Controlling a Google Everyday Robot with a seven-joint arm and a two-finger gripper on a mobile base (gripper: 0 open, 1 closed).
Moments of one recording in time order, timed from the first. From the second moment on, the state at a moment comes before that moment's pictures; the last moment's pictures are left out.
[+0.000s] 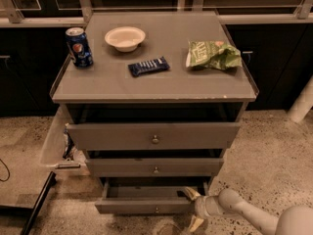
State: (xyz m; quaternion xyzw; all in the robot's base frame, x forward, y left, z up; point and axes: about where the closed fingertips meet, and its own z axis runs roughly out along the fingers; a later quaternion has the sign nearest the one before) arm 0.503 -0.171 0.154 -0.67 0.64 0.16 0.33
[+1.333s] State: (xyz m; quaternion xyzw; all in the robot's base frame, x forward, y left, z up) arm 0.474 -0.181 0.162 -0.68 0.63 0.15 0.34
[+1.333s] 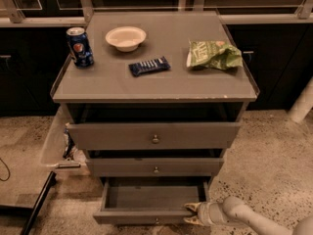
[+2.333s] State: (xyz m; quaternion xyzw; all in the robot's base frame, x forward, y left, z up) arm 0.475 -0.179 0.162 -0.68 0.63 0.15 0.34
